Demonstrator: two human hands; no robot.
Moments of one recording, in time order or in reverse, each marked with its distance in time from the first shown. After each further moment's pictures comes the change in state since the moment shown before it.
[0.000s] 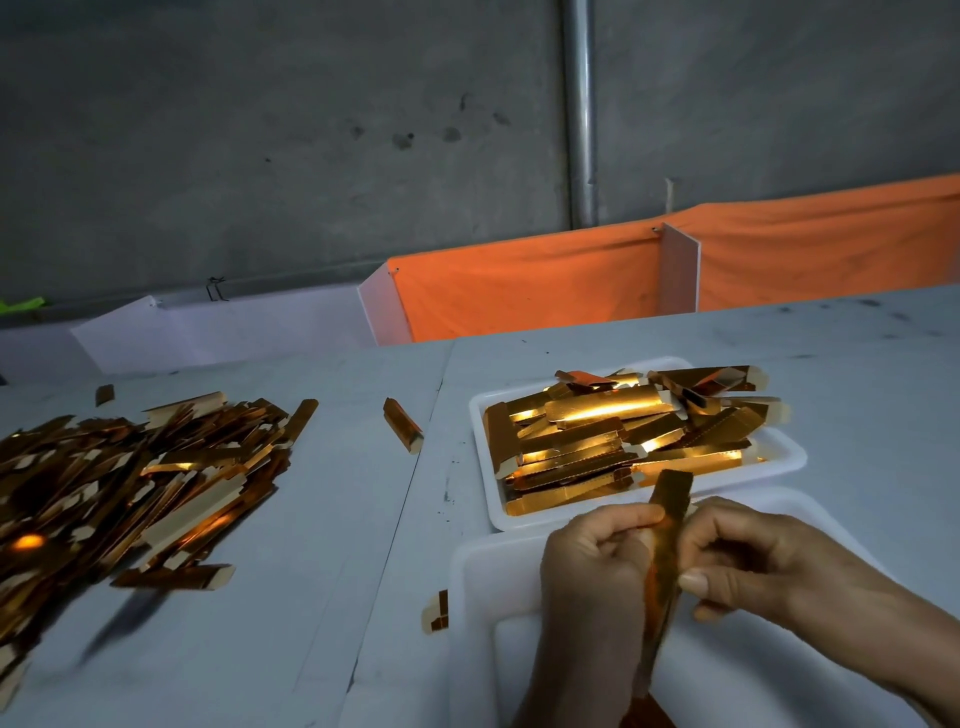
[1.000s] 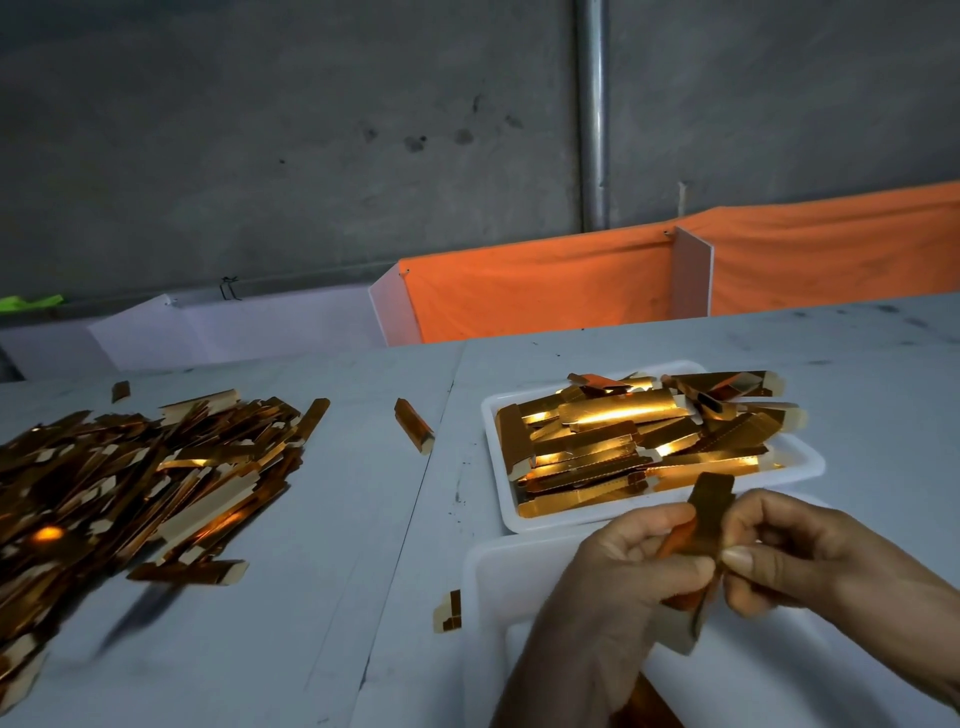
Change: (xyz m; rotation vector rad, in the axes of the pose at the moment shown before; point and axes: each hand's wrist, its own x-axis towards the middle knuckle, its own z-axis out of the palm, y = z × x) left_hand 0.011 -0.010 -0.006 -0.260 -0.369 -0.136; right_hand -0.005 -0.001 -0.011 0.068 0.062 0.056
